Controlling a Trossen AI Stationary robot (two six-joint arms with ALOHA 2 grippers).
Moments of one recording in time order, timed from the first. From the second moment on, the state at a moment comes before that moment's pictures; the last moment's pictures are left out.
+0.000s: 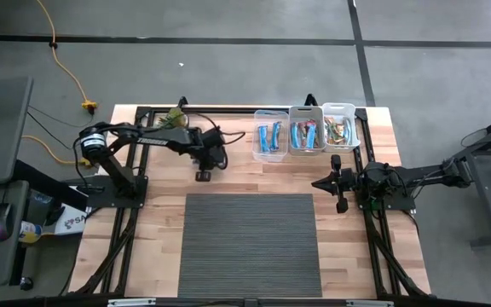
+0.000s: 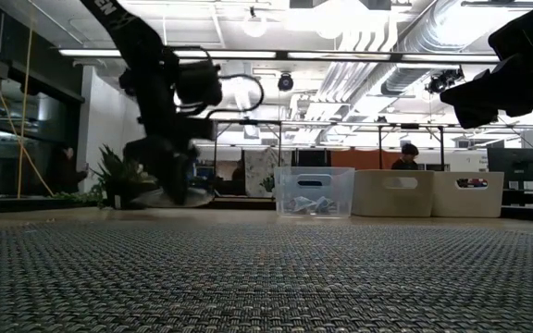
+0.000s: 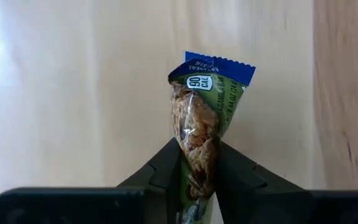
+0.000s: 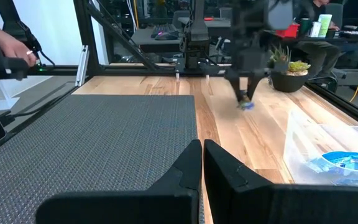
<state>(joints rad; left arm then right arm) 0.37 1.63 0.90 -0.49 0.04 0.44 0.10 0.15 0.01 0.03 0.06 0.03</state>
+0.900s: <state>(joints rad) 0.37 1.63 1.56 -0.41 0.51 0.02 0.10 0.15 0.01 0.03 0.06 0.02</state>
